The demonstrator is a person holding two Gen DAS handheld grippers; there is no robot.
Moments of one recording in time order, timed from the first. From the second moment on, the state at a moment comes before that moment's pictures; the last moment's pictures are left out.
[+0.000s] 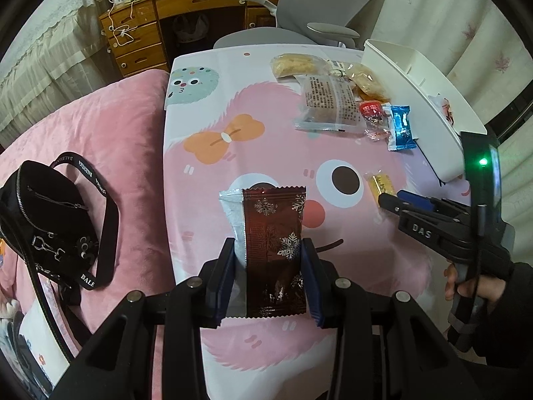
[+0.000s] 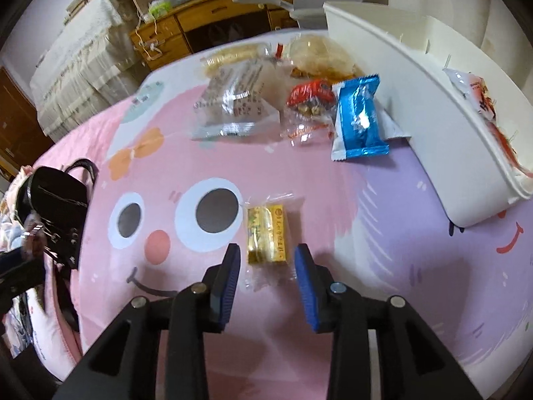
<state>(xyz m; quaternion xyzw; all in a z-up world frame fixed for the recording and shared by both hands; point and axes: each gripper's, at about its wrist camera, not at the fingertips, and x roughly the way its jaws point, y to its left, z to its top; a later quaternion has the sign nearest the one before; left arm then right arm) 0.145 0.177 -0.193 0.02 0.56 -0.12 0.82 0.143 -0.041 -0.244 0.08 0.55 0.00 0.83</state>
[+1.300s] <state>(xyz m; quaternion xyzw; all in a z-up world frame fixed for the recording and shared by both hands) 0.146 0.026 -0.136 -0.01 0.50 -0.08 0.86 0.109 -0.126 -0.142 0.06 0.52 0.16 0.84</state>
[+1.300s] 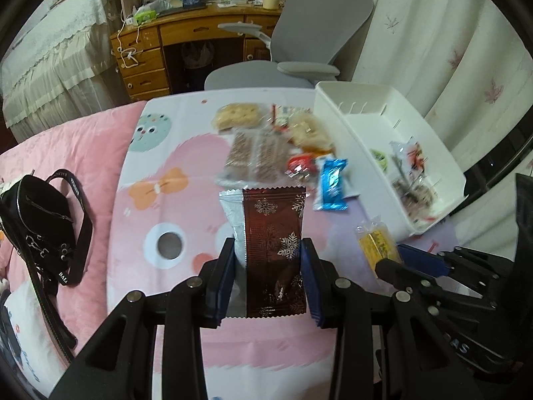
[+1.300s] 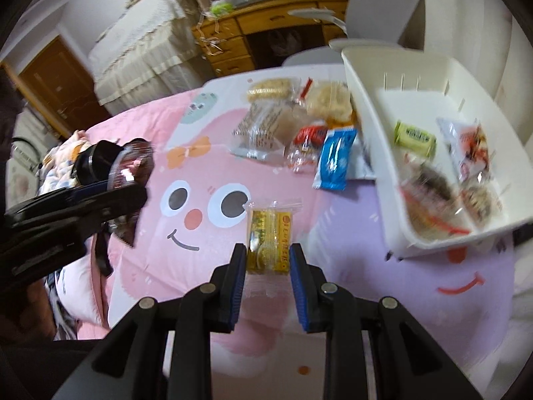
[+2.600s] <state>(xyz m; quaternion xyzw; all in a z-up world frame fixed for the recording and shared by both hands) 0.234 -0.178 -0.120 -0.06 0.46 -0.11 0.88 0.140 -0.338 -0.100 0.00 0.47 0.13 0.87</state>
